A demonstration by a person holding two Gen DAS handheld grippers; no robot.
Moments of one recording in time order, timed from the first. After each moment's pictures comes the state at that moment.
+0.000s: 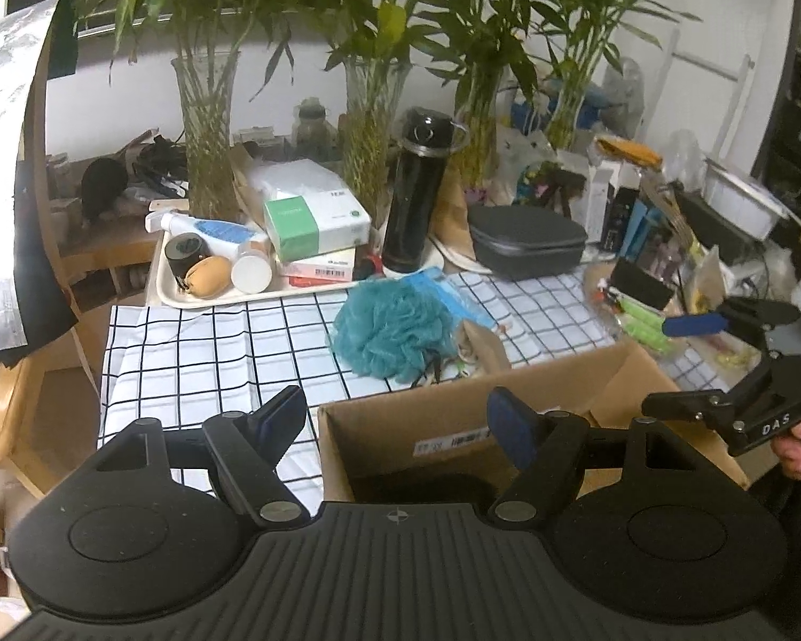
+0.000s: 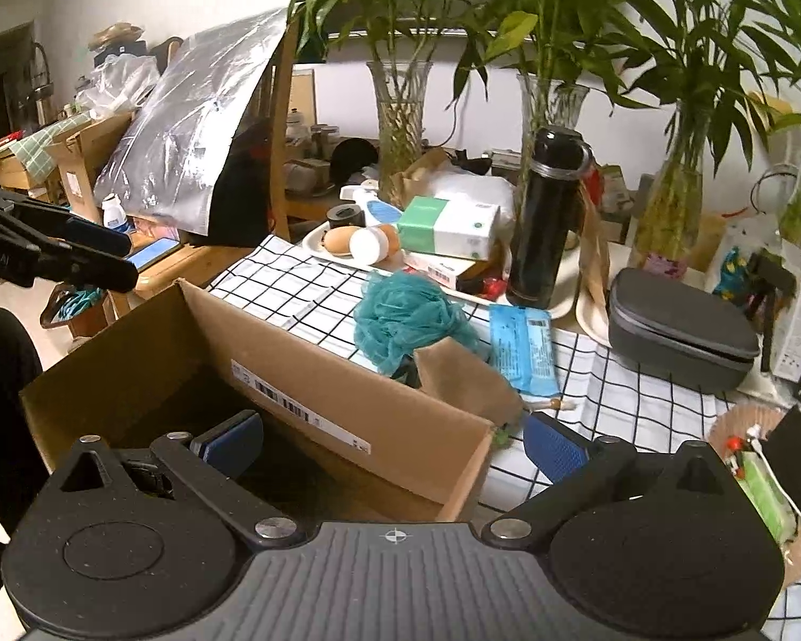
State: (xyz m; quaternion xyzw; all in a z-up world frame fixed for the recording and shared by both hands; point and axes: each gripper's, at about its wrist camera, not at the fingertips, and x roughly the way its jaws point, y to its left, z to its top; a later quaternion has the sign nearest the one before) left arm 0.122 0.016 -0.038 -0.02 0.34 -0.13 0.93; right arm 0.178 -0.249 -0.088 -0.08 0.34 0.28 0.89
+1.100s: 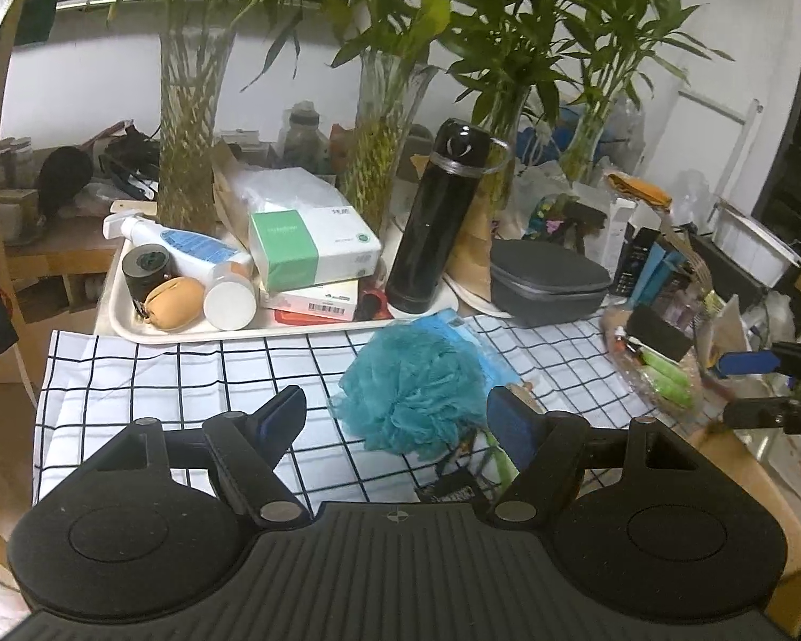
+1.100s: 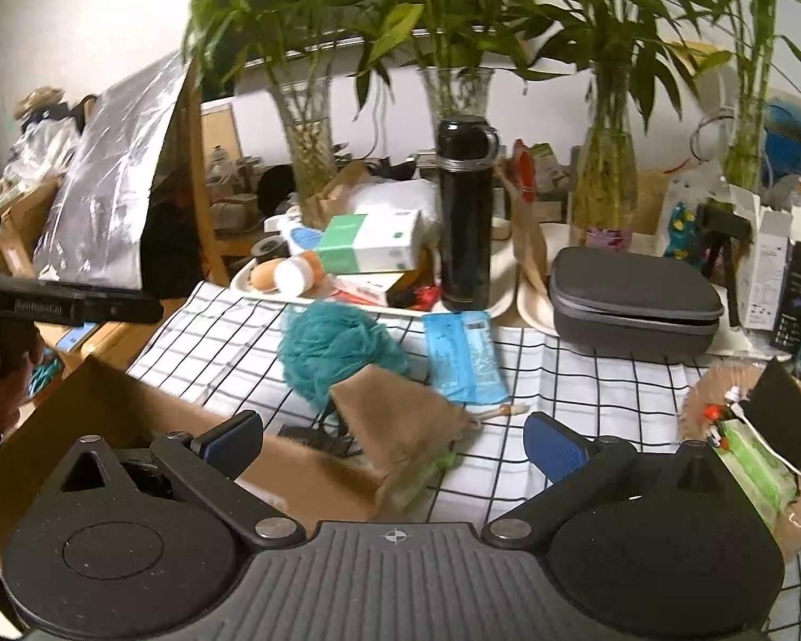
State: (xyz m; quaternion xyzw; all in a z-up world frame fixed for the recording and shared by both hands) left arm 0.219 0.044 -0.088 -0.07 0.32 -0.17 0.93; right arm 0.225 -0.277 -0.097 0.00 0.34 0.22 0.91
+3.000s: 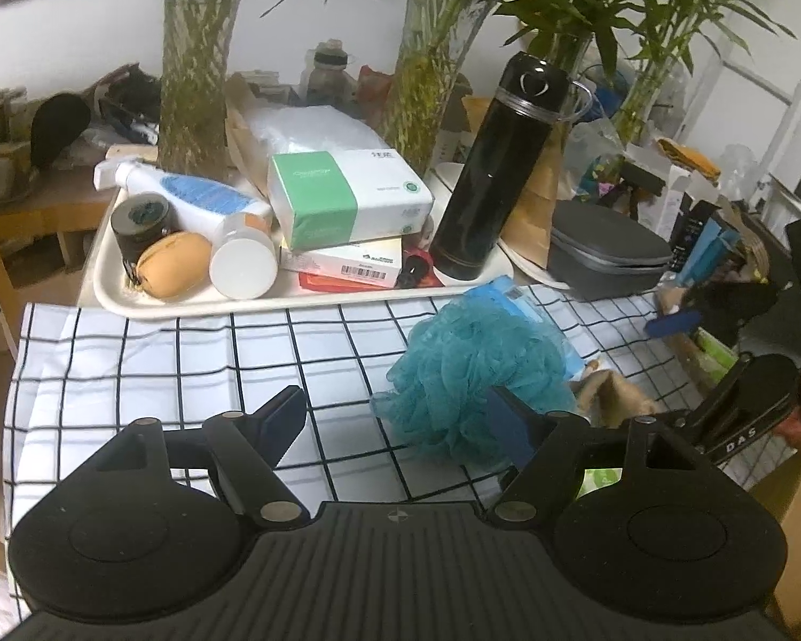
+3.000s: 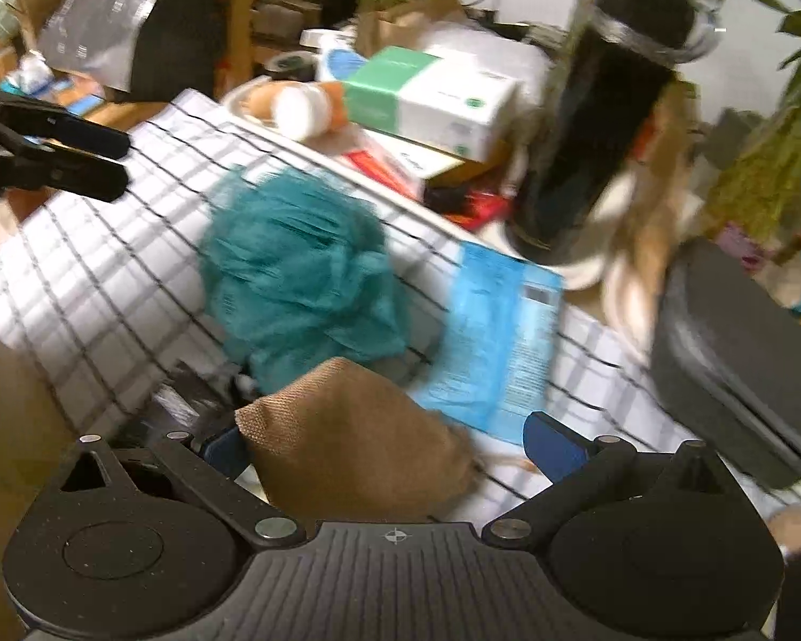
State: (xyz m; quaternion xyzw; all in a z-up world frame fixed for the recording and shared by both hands) left arm 0.282 0.050 -0.128 -0.06 0.37 -0.15 0.91; right arm 0.371 -0.200 -0.186 -0.22 0.45 0.28 0.82
